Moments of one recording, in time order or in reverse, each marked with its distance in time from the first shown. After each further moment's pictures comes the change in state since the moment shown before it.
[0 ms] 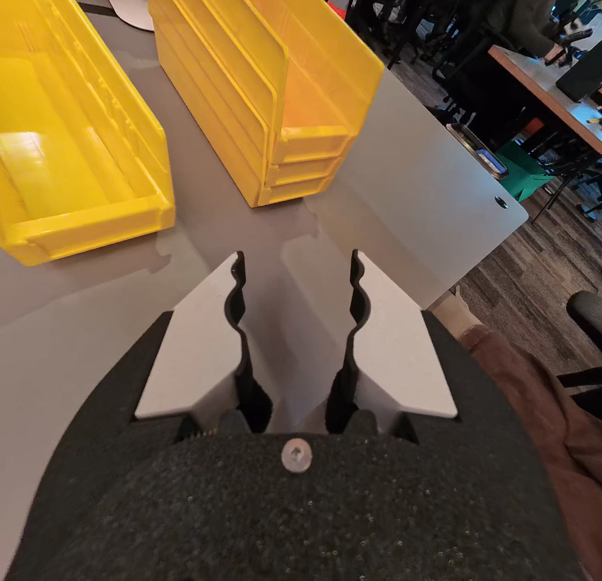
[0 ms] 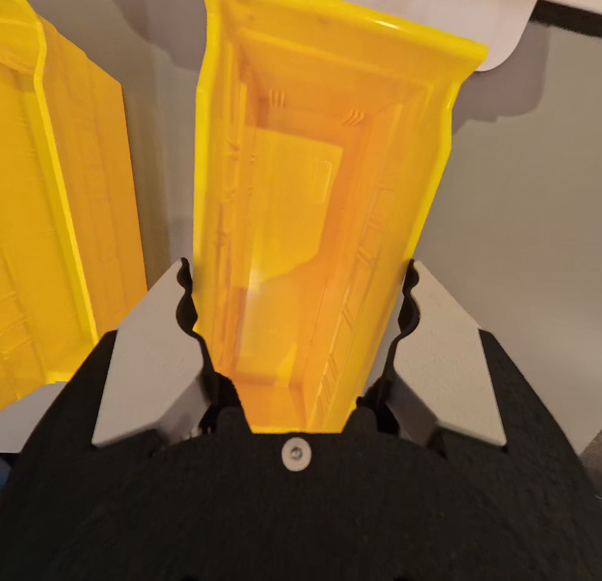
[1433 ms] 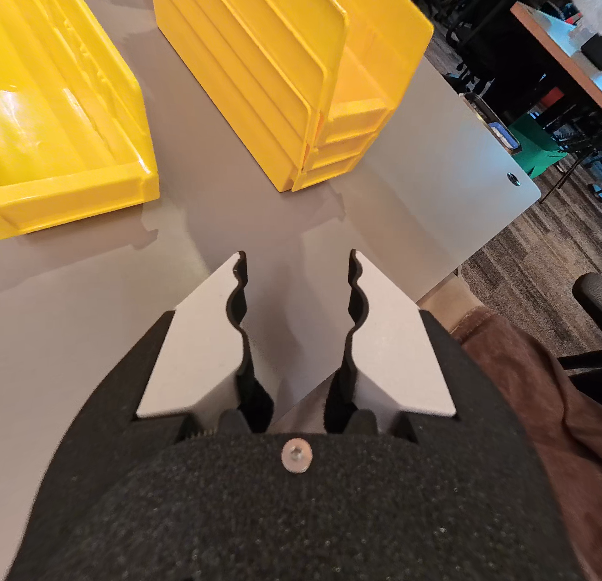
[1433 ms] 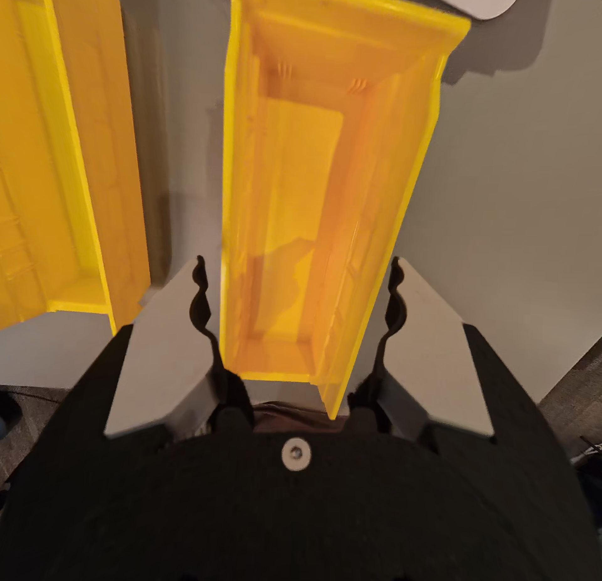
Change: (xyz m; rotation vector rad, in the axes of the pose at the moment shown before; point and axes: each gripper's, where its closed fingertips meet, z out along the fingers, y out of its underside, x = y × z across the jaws) left arm 0.003 0.019 0.006 -0.083 -0.010 -0.009; right arm 0.004 0.033 -0.040 -0.088 0.004 -0.060
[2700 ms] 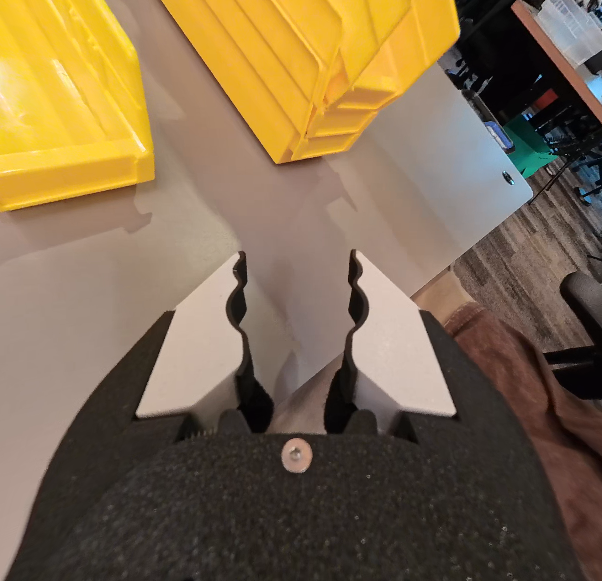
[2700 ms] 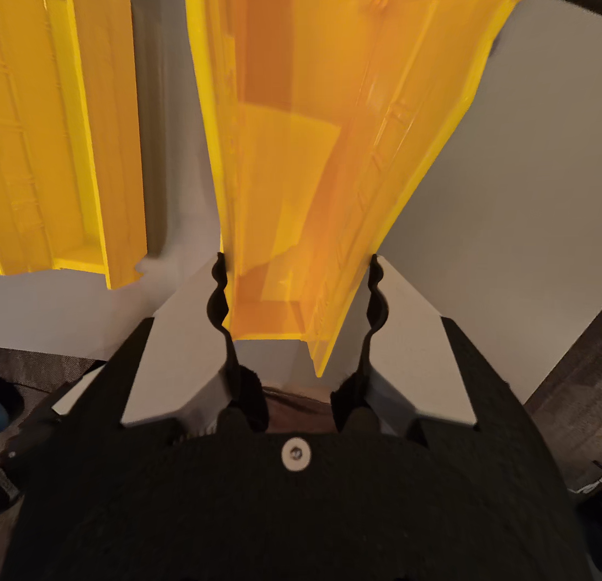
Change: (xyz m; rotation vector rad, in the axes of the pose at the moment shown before) left arm -0.001 0.008 -0.001 -0.027 0.014 -0.042; right arm 0.028 0.027 -0.044 0.057 -0.040 -0.009
